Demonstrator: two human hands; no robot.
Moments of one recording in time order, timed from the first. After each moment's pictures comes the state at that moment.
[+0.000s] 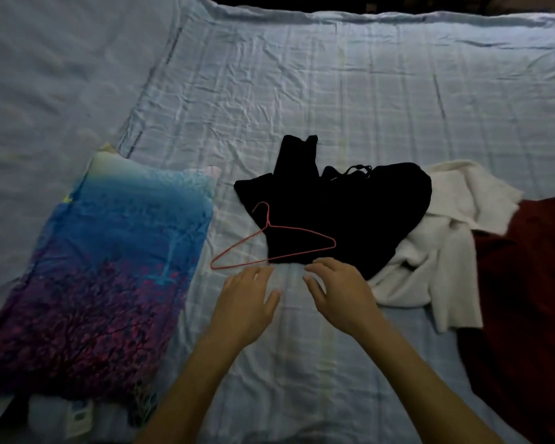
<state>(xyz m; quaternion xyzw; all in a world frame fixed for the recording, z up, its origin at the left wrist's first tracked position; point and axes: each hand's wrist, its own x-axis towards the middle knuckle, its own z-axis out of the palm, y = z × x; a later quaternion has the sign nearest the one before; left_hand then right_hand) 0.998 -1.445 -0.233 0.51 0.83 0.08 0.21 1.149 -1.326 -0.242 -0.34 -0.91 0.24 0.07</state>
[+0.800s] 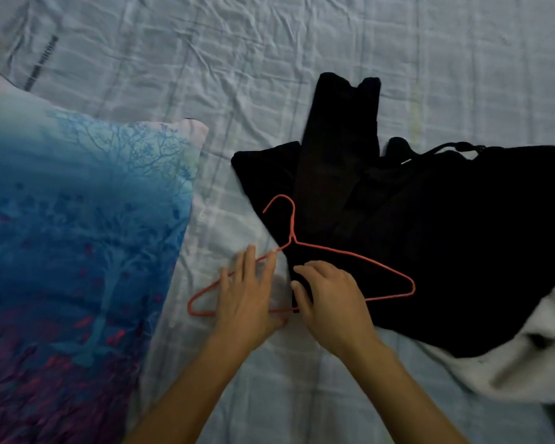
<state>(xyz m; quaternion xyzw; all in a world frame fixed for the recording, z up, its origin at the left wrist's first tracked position) 0.854 -1.346 -0.492 0.50 0.83 -0.04 0.24 0.973 -1.258 -0.455 -0.39 -0.88 0.26 -0.02</state>
